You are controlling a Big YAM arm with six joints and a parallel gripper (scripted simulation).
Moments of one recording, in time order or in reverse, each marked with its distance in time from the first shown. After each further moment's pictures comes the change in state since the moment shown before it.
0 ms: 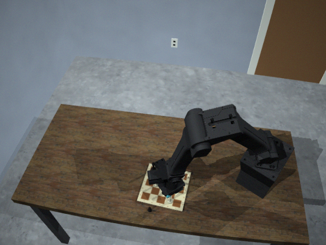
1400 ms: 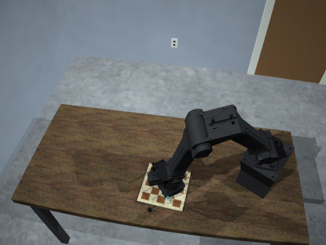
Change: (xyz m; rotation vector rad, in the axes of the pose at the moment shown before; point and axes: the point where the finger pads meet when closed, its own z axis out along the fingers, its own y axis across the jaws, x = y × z) arm 0.004 0.002 0.000 0.000 0.000 0.000
